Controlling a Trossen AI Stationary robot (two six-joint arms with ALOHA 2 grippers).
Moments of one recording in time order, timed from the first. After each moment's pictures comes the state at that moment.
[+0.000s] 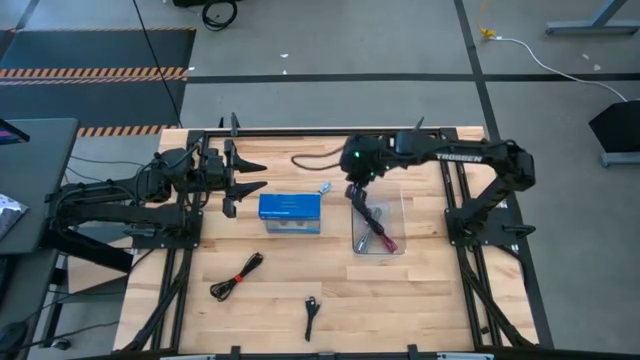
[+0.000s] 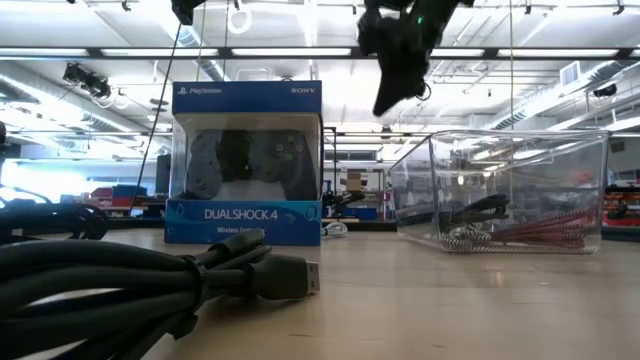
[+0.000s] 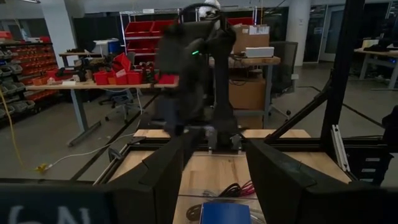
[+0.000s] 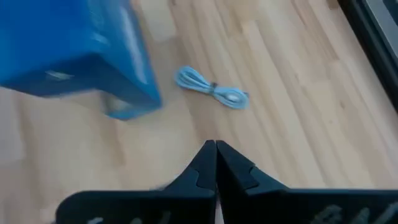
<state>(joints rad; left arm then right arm) 0.15 0.72 0.68 0.09 0.05 0.04 -0.22 1.57 1.41 -0.85 0.02 0.13</state>
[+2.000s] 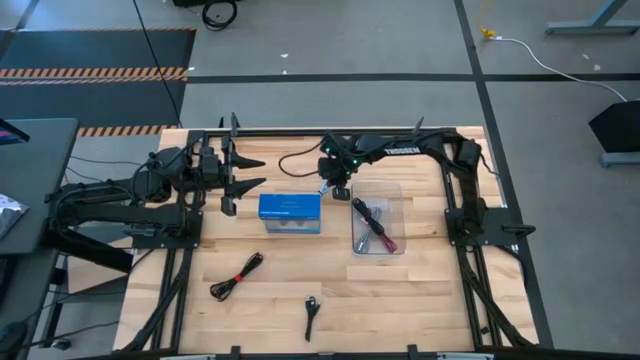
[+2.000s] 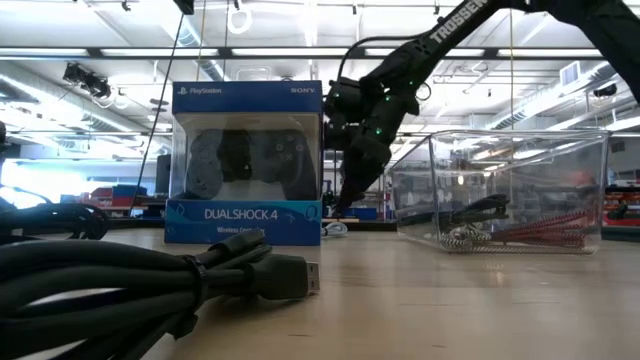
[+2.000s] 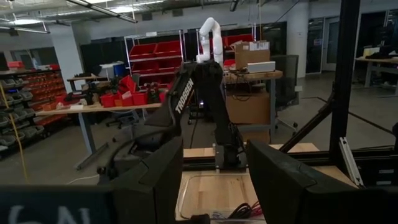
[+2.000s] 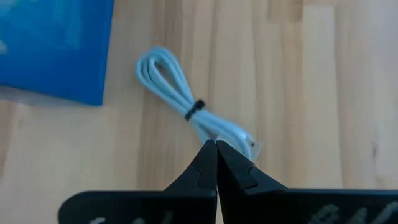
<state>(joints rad) 0.15 0.72 0.68 0.18 0.05 0.09 -0.41 2.00 1.41 -0.54 -0.28 -0.36</state>
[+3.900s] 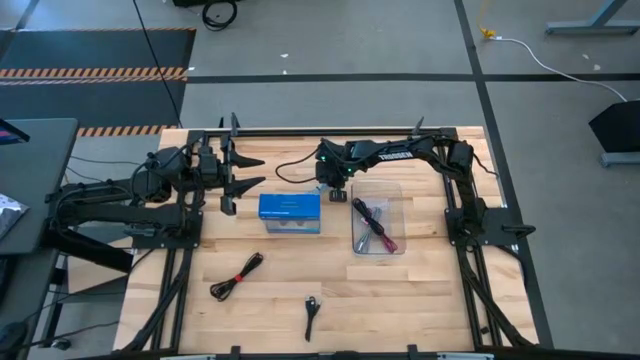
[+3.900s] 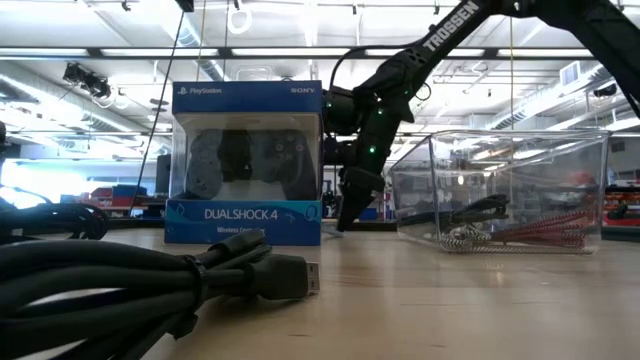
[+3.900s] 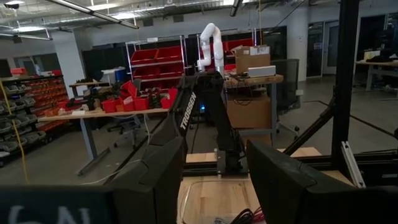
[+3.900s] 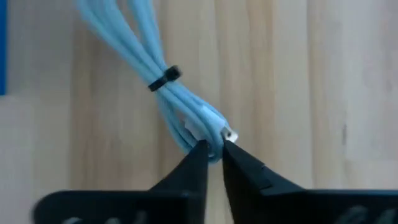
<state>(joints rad) 0.15 0.72 0.68 0.20 0.05 0.10 -0.37 2.06 1.41 -0.50 -0.04 -0.36</state>
